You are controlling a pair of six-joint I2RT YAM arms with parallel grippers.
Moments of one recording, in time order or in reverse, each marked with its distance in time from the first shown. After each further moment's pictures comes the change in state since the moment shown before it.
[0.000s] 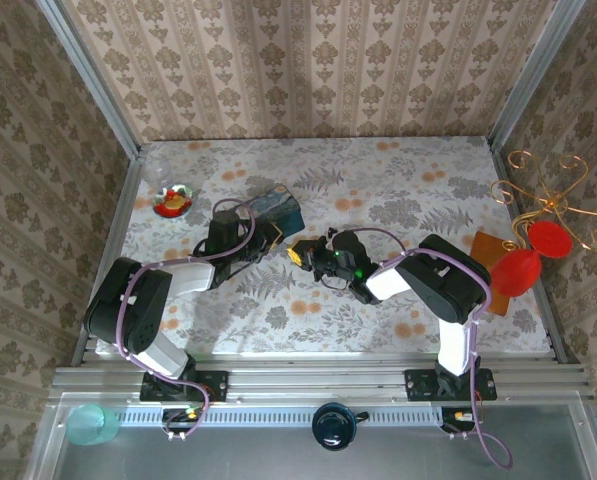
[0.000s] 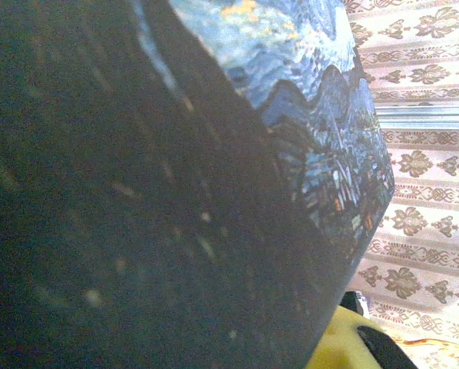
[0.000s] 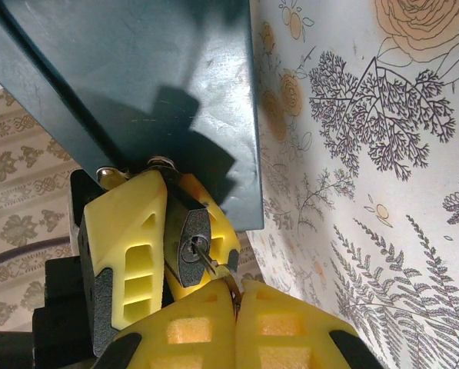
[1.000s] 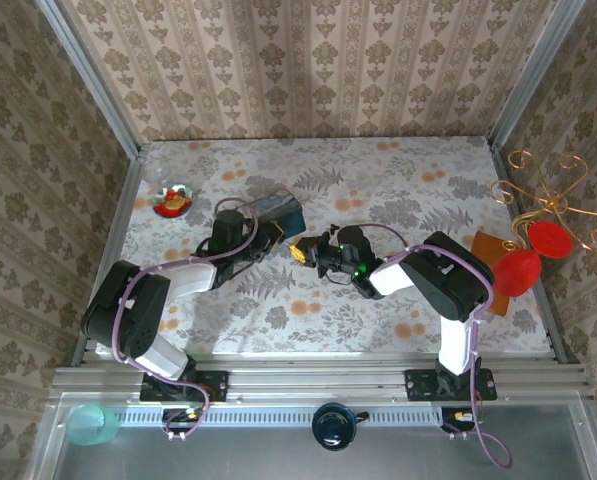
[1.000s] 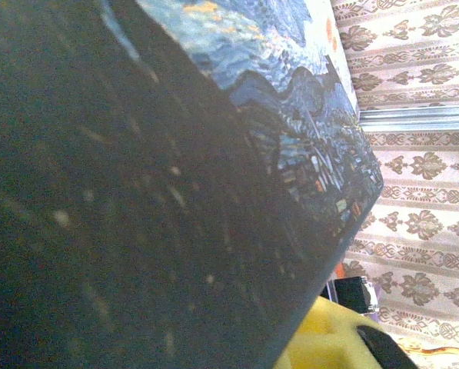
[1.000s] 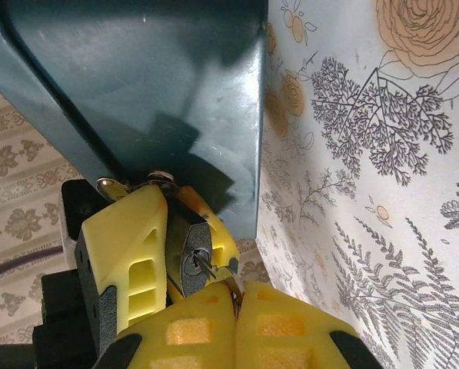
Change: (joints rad) left arm -0.040 -0.026 0.019 -0.056 -0.072 0.032; right arm -0.047 -0.004 0.014 -0.024 -0.091 -0.002
